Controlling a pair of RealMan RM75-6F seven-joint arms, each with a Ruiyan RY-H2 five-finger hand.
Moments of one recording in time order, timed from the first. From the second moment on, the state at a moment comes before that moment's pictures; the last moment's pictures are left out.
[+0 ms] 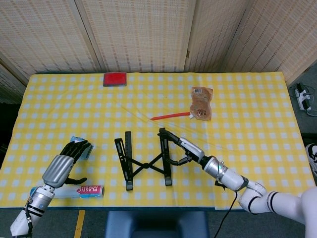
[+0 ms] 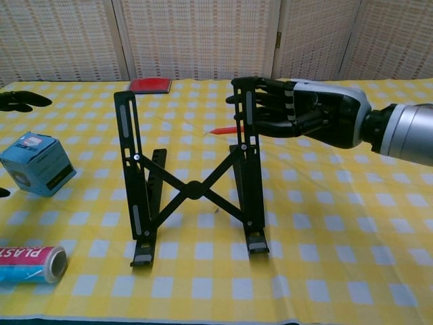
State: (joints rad) left arm -0.35 -1.17 -0.04 -1.74 1.53 1.16 0.00; right arm 0.78 -1.48 0.05 -1.31 -1.74 0.99 1.38
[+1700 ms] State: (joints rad) left arm -0.51 -1.57 -0.12 -1.62 1.31 1.03 0.01; right arm 0.72 -1.42 -0.23 -1.42 -1.91 1.33 1.27
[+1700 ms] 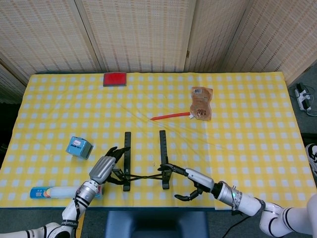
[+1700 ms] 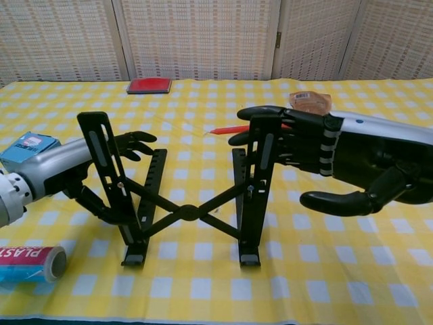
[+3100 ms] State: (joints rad) left arm -0.57 -1.60 -0.10 -1.52 1.29 0.97 -0.04; right arm 0.71 -1.45 -0.24 -1.39 -1.86 1.33 1.31
